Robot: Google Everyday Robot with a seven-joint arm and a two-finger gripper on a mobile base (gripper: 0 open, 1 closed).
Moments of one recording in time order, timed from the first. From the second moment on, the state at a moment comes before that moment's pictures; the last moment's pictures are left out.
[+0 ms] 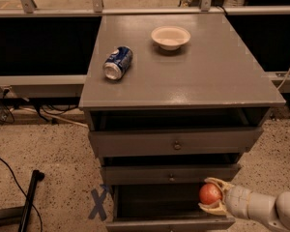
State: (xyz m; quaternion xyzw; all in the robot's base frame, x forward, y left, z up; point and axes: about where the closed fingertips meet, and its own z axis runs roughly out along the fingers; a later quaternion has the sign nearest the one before) arm 0.439 -0.230 0.494 -0.52 0.71 0.15 0.46
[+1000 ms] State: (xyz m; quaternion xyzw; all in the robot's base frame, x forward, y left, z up) arm 0.431 -0.227 0.376 -0.48 0.73 0.17 0.45
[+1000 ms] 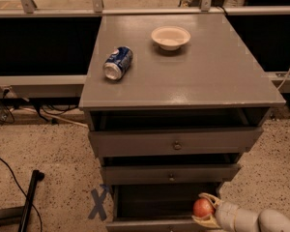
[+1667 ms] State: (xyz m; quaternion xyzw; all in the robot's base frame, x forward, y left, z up) arm 0.451 -0.229 0.313 -0.45 0.75 0.18 0.46
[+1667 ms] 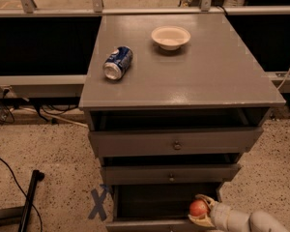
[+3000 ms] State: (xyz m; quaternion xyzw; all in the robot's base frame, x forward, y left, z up) arm 0.532 -0.218 0.207 -0.41 0.76 0.20 0.46
